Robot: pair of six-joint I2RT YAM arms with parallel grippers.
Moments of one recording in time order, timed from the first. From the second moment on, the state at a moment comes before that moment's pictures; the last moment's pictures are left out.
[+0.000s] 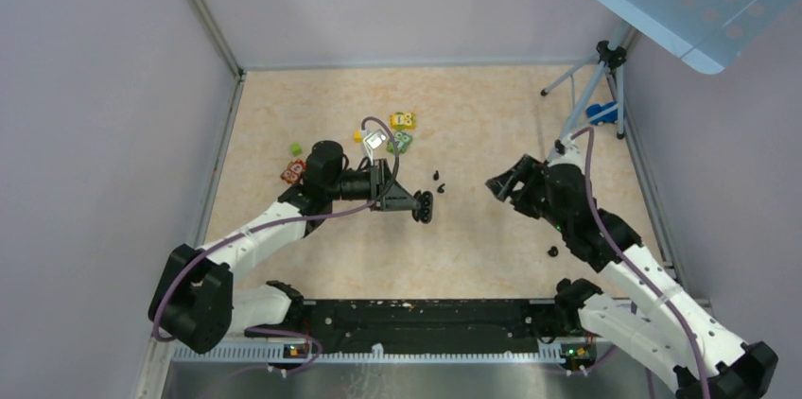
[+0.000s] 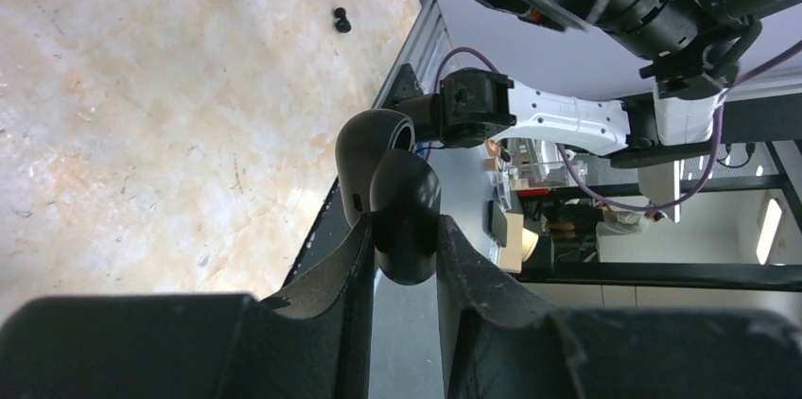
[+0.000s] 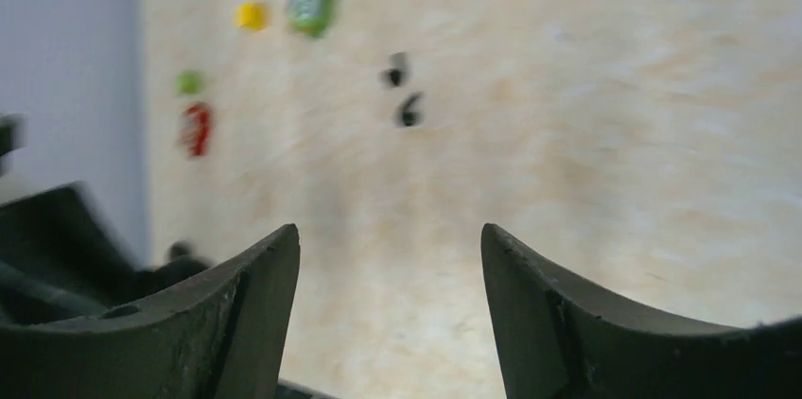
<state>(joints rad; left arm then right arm) -0.50 1.21 0.64 0.27 0.93 -0.90 0.57 0.73 0.65 -0.32 0.05 0.88</state>
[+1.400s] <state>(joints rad) -0.50 1.21 0.63 0.10 0.93 -0.73 0.22 0.97 0.47 -0.76 0.33 1.11</state>
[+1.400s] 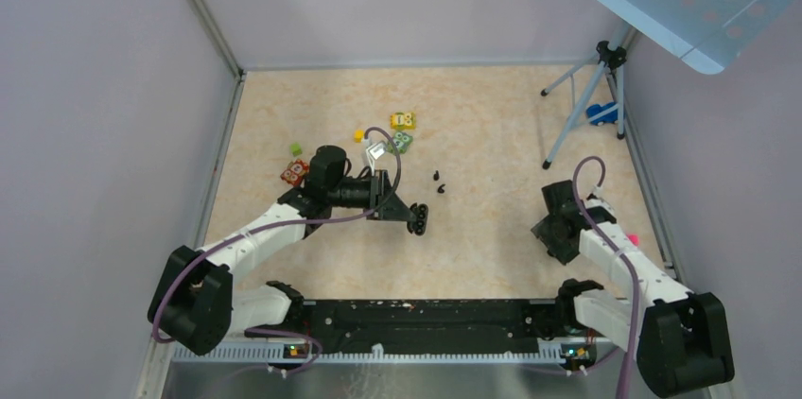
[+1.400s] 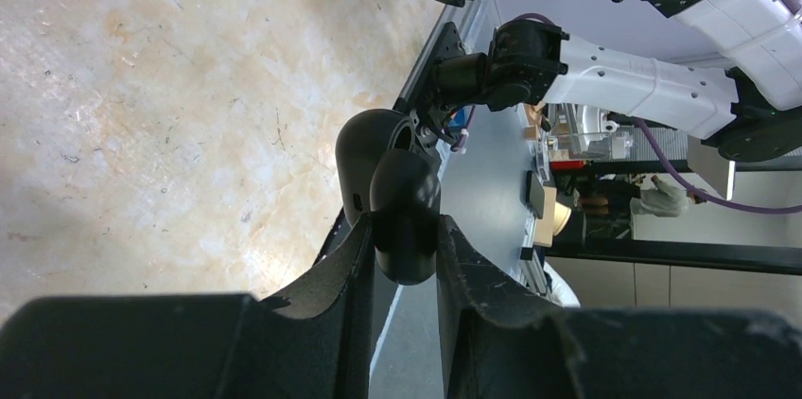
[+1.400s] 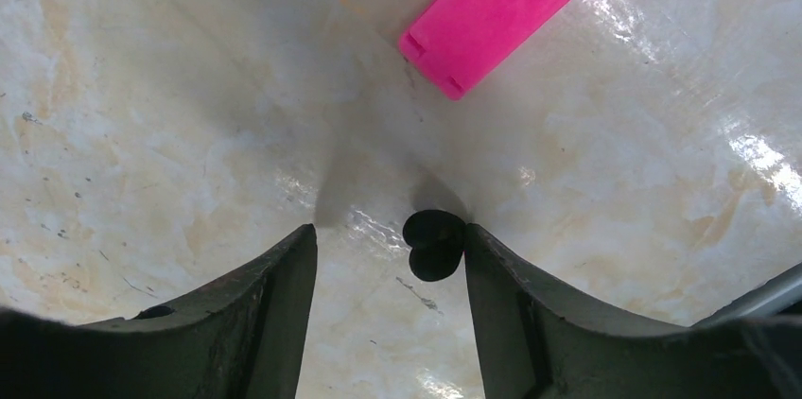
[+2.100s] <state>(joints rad) -0.50 1.20 0.63 0.08 0.92 -0.72 0.21 0.97 0.45 -0.63 0.17 1.03</state>
